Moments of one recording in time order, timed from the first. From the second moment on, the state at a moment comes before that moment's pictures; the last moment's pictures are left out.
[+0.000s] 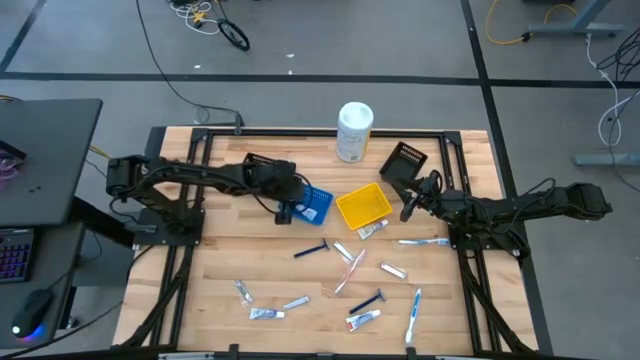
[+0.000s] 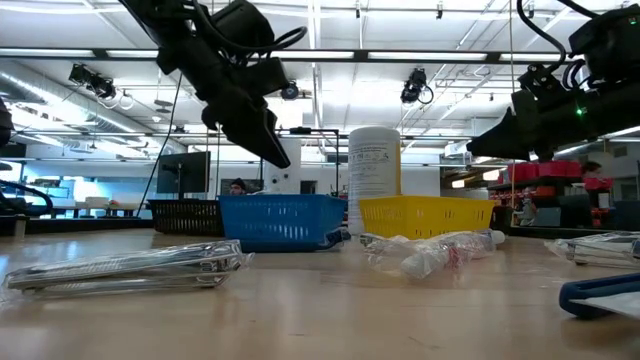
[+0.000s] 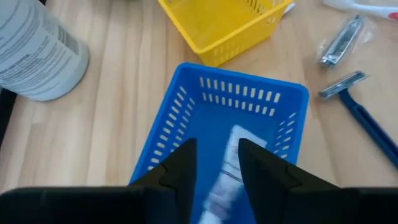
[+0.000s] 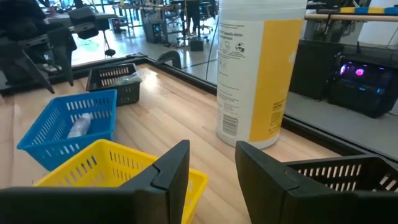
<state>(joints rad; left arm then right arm) 0.19 1.49 0.86 -0.14 0.01 0.30 -0.03 0.68 0.01 0.47 0.61 0.16</state>
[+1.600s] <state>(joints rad) 0.07 0.70 0.86 -0.51 -0.37 0.22 0.02 1.15 0.31 0.79 0.30 0.05</state>
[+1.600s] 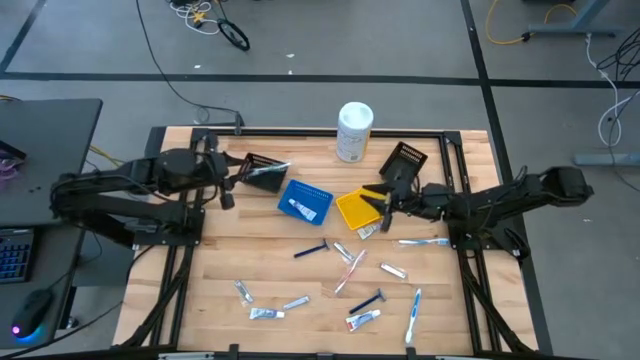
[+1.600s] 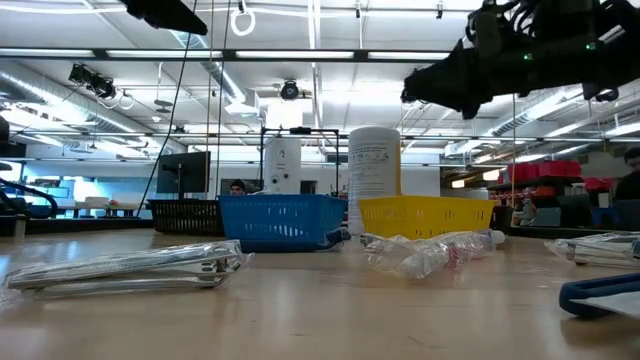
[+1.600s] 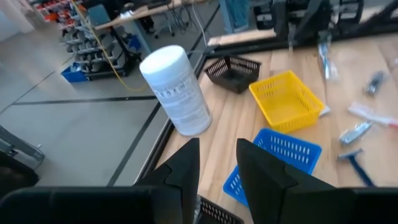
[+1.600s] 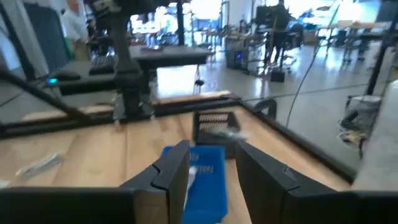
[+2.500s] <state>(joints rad) 0.07 0.88 0.86 -0.50 -0.37 0.27 0.07 1.81 1.00 0.24 -0.18 0.01</state>
